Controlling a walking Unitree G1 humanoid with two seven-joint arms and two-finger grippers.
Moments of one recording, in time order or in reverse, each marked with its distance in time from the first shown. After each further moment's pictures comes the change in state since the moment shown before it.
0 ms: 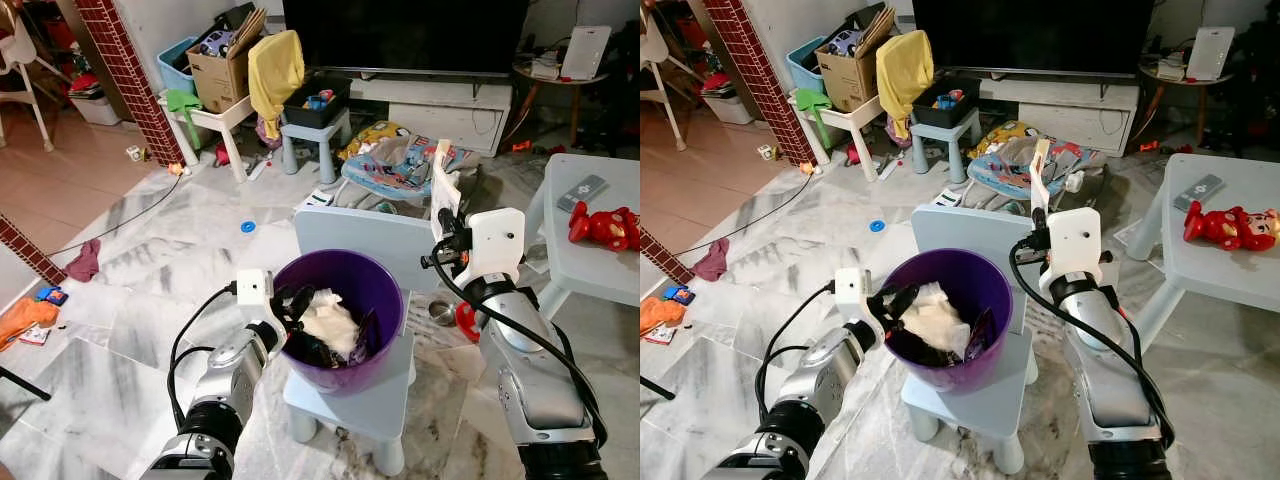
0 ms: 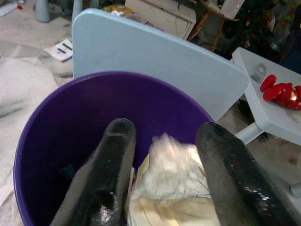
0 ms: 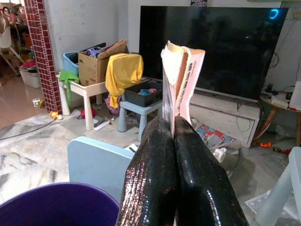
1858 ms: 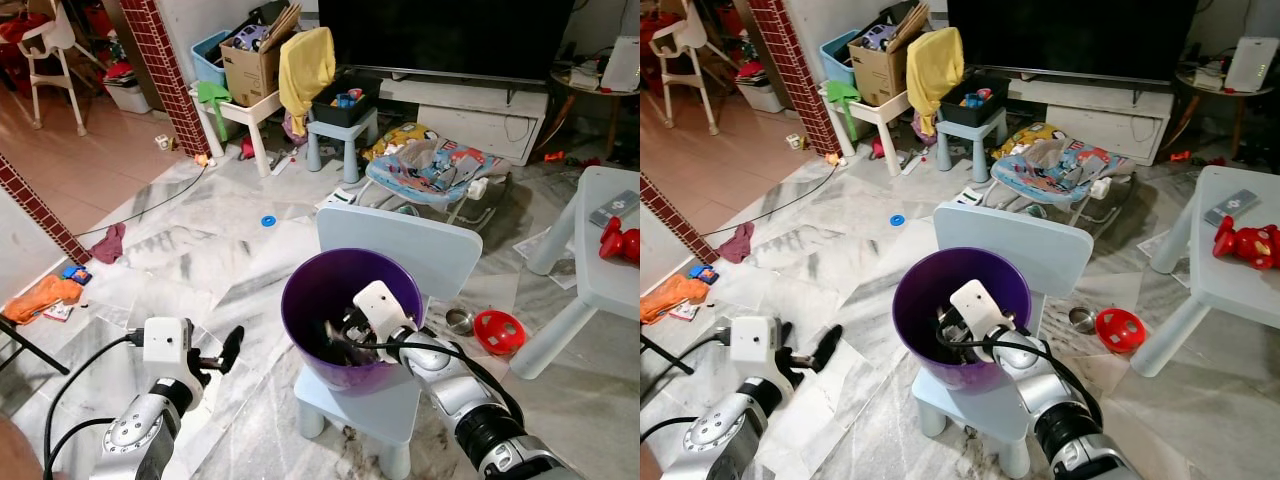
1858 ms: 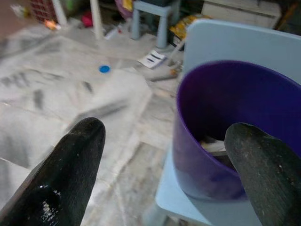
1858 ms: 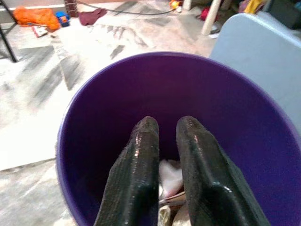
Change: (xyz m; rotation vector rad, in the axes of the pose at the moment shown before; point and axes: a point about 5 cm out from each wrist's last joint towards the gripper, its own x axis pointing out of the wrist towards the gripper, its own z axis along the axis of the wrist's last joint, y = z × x) left arm -0.120 0.042 0.007 0.197 -0.004 0.216; right arm 0.004 0.083 -0.115 -0.142 0.424 0.509
